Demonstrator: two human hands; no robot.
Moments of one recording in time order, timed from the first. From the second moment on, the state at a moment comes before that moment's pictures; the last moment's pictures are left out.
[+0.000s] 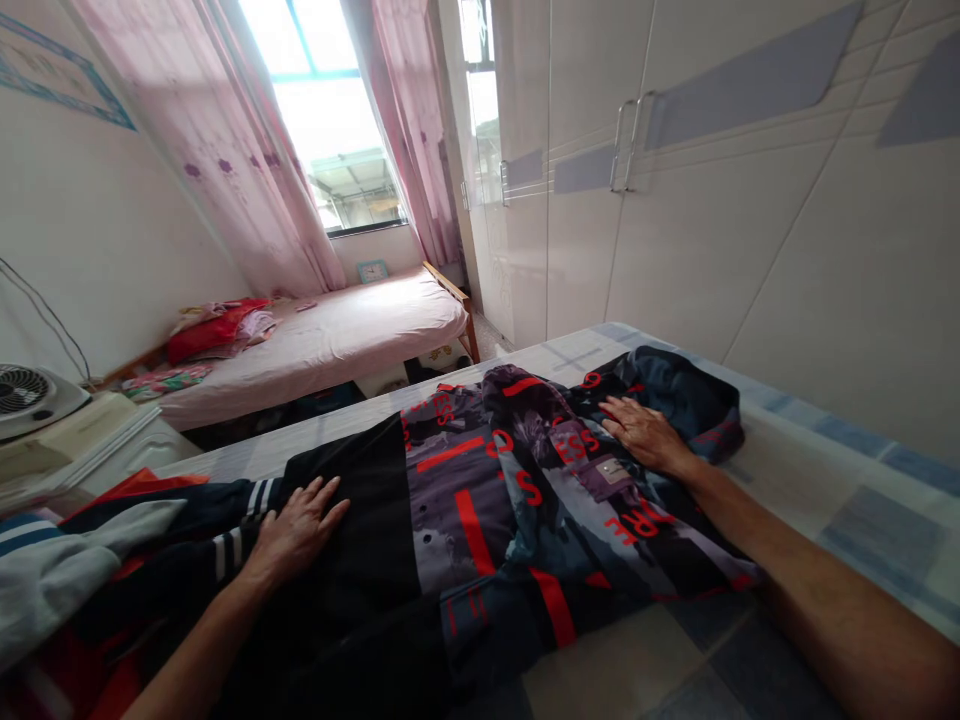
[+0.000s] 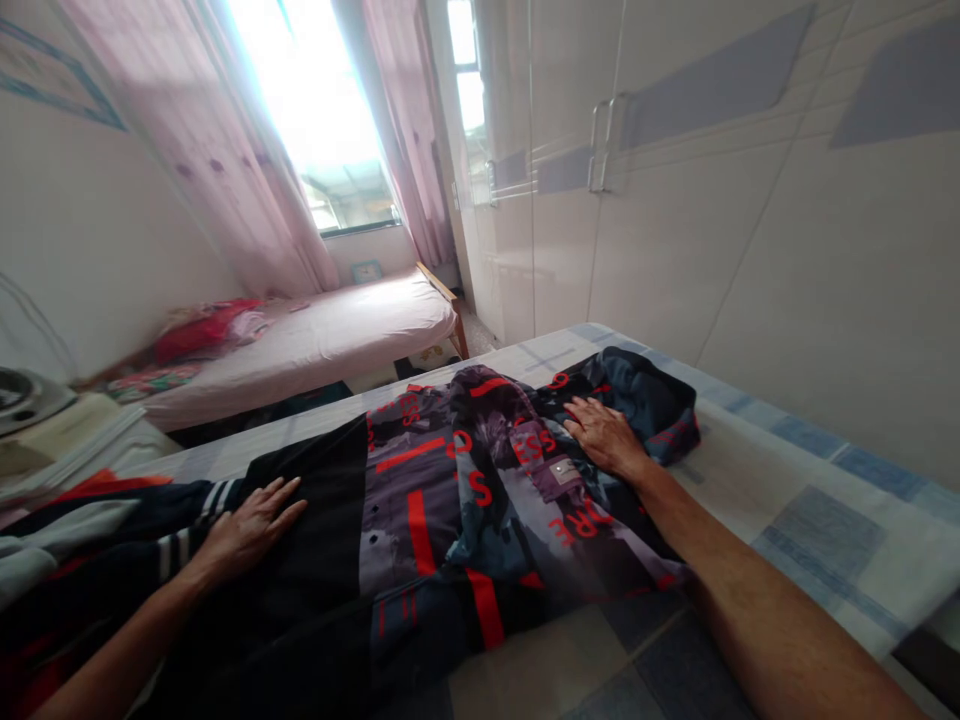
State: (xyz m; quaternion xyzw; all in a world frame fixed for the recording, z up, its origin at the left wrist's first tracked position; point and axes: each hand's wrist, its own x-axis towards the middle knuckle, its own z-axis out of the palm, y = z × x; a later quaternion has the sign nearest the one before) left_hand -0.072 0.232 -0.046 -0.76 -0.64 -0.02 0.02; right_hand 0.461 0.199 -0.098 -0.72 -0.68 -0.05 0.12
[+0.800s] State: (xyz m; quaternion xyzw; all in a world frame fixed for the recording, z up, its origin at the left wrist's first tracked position) left_hand 0.204 0.339 -0.029 -0.51 -0.50 -0.36 -0.60; right_hand 0.449 0.189 -0.082 -0.73 -0.66 0.00 0.14
